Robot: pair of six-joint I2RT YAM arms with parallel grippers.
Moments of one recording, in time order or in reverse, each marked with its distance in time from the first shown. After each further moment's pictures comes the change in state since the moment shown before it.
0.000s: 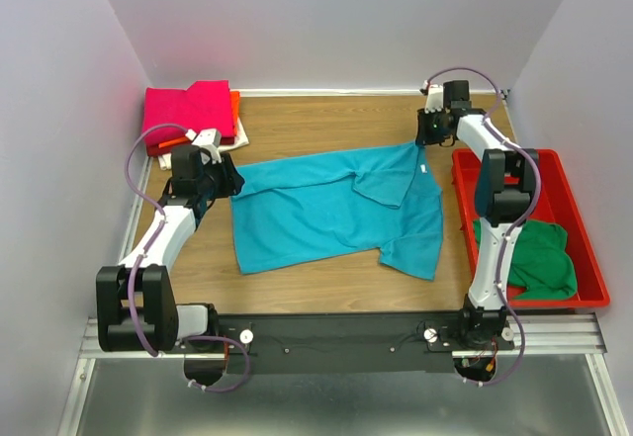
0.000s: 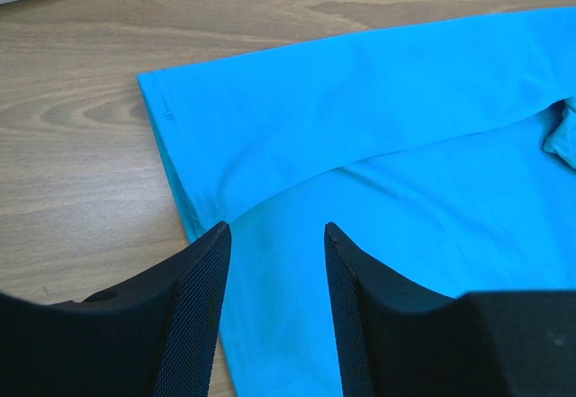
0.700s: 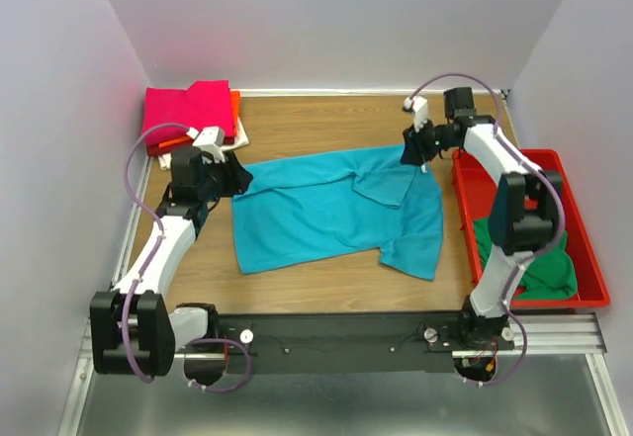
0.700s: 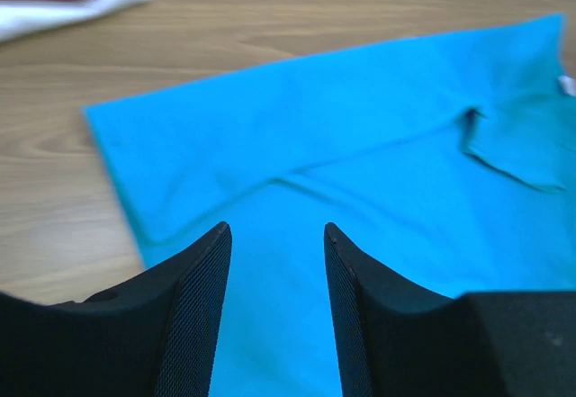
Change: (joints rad) left arm -0.023 -0.098 -0.006 0.008 0.041 -0.037; right arm 0.030 -0.233 -0.196 -0.121 -0.300 -0.368
